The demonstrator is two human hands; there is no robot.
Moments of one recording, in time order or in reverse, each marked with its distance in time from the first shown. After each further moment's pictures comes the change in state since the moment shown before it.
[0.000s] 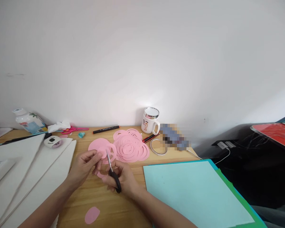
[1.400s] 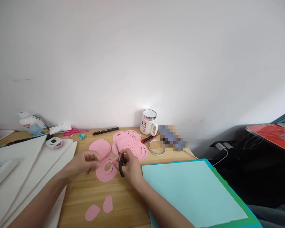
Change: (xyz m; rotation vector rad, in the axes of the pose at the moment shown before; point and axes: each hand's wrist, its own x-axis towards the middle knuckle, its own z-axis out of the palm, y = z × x) left_hand 0.010 0.001 -0.030 0.054 -0.223 -0.262; right_hand 0.006 -0.009 -0.021 -0.364 0.372 -0.223
